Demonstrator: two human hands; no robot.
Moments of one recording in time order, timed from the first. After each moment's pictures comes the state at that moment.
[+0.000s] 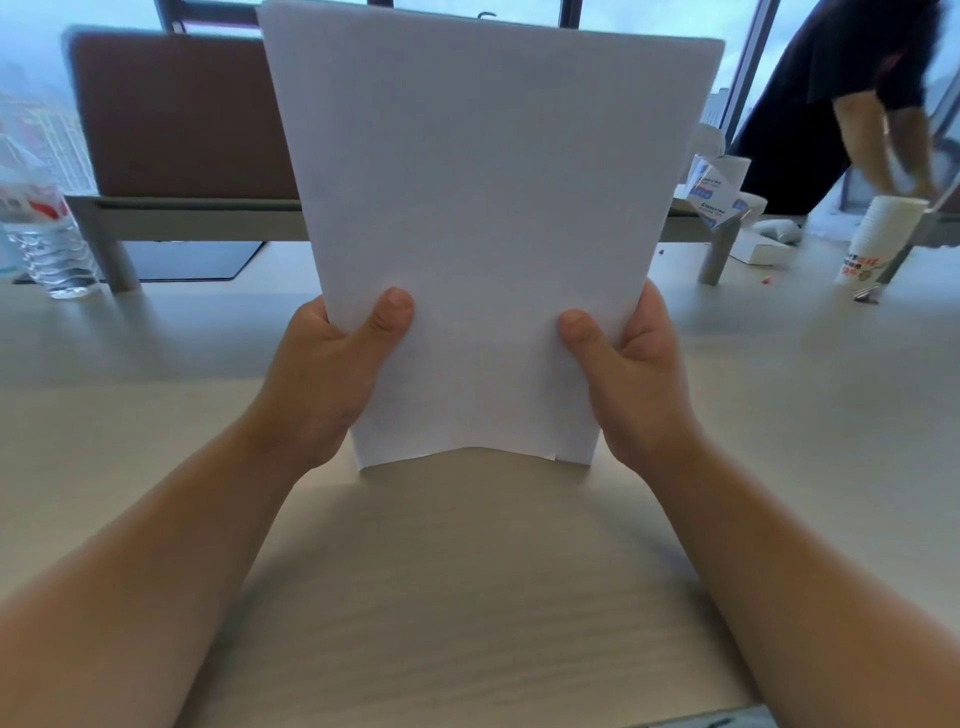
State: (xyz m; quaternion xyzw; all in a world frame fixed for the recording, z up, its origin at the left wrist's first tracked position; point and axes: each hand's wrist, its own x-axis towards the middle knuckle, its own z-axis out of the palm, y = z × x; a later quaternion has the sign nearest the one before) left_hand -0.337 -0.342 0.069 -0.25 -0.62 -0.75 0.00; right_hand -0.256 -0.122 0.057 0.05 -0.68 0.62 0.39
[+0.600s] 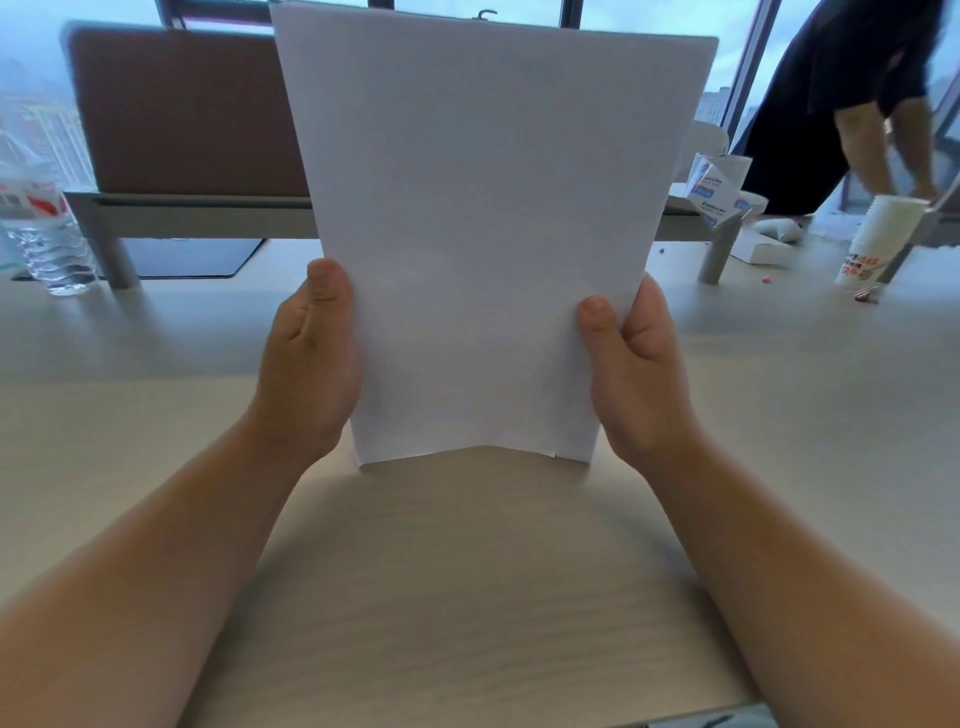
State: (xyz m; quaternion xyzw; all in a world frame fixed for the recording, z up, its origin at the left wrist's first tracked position) left_hand -0.340 -0.336 0.069 -0.18 -0.66 -0.72 0.11; right_hand -0.258 -0.119 0.055 0.03 -0.71 0.58 0.40
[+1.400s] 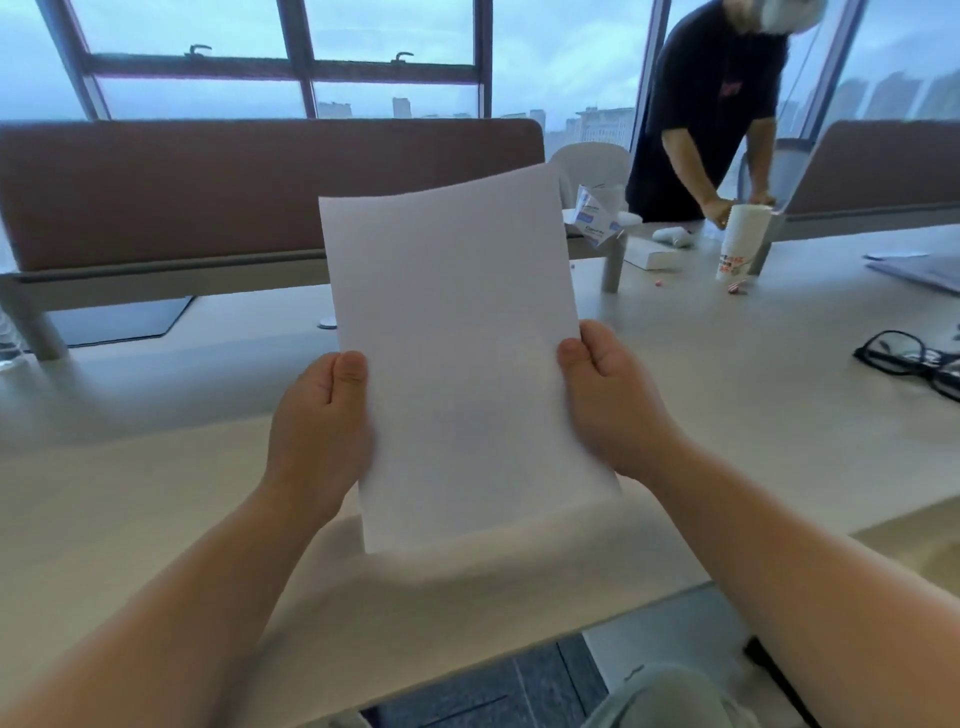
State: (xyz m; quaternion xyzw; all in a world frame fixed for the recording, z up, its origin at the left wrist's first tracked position) left_hand -0.283 -0.300 0.068 -0.18 -0.79 -0.58 0.12; right_hand -0.179 -0.070 0.075 -0.14 -0.81 0.46 0.33
